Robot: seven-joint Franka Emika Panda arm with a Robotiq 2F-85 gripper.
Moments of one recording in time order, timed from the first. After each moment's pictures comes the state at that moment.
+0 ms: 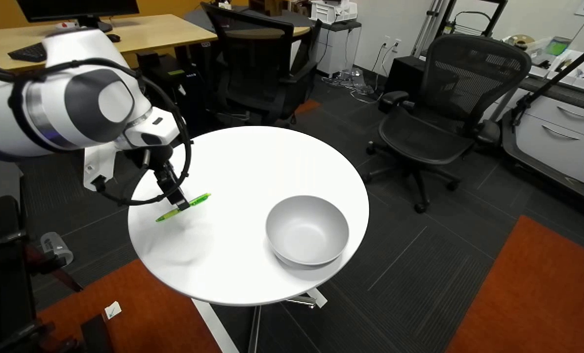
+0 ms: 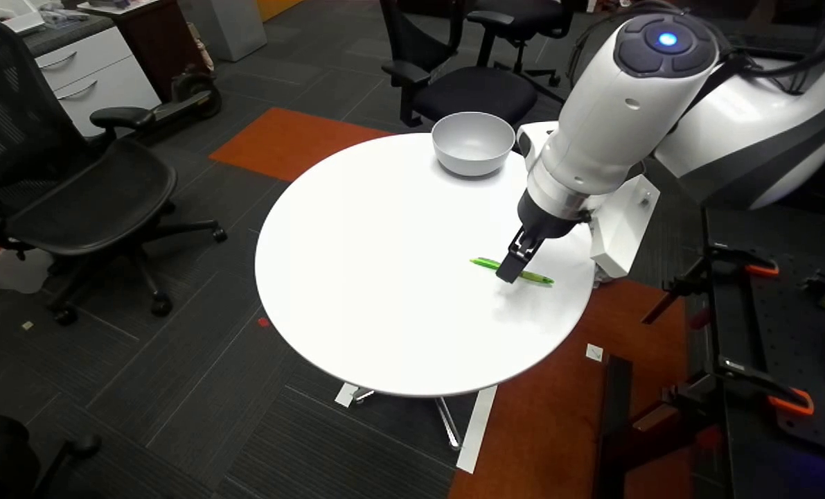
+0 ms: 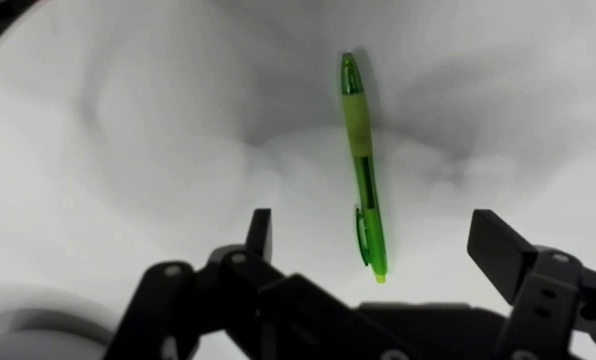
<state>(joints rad) -0.14 0.37 0.08 -2.47 -0.98 2.97 1.07</state>
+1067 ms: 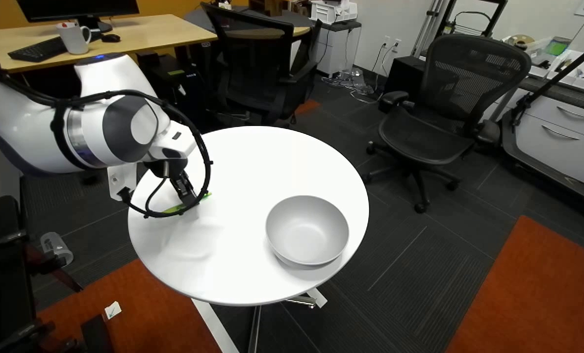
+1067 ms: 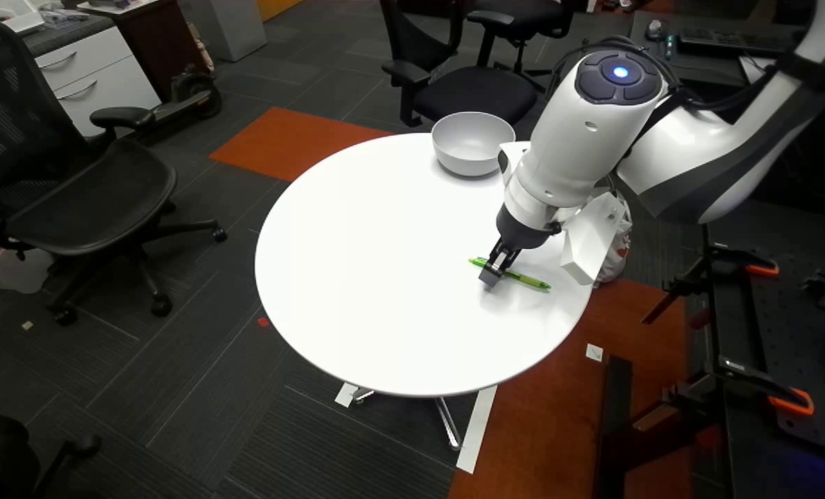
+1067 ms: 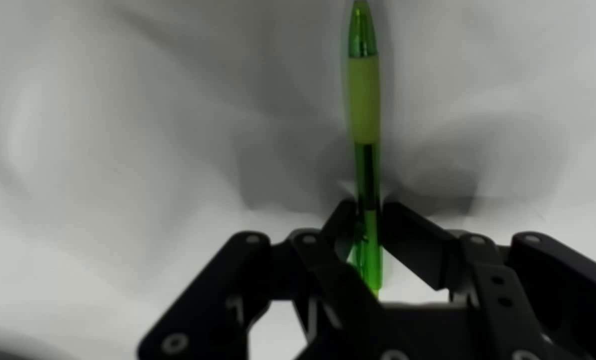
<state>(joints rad) -0.10 0.52 0.03 -2.36 -0.99 3.06 1.07</state>
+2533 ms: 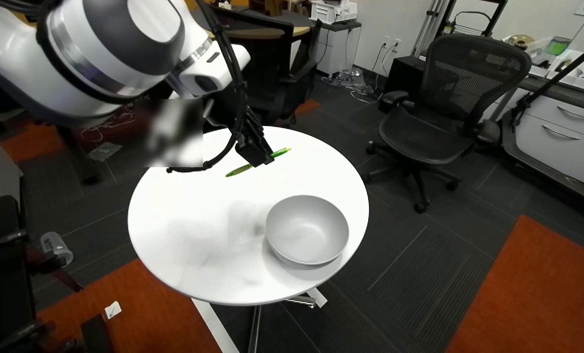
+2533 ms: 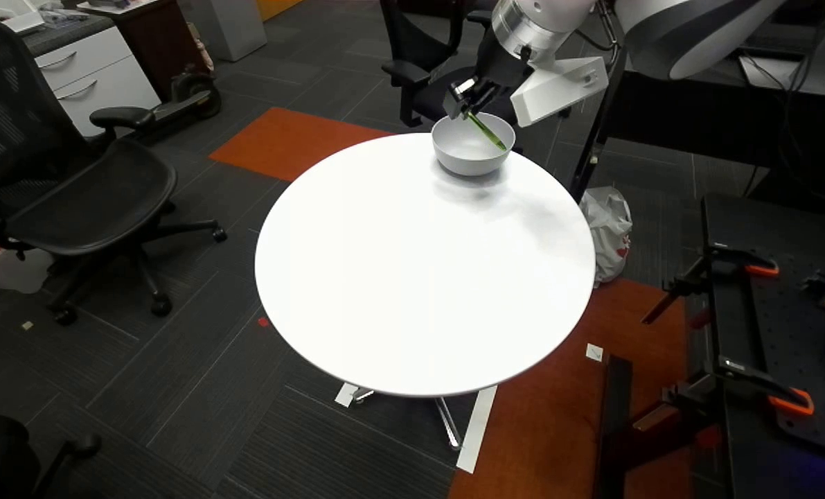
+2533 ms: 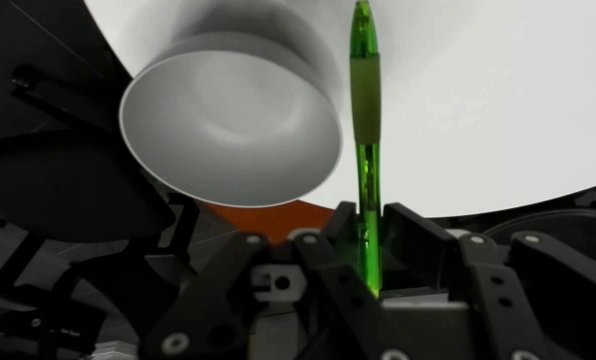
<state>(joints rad) -0.03 0.28 -0.23 -2.24 -1.04 2.98 1.31</state>
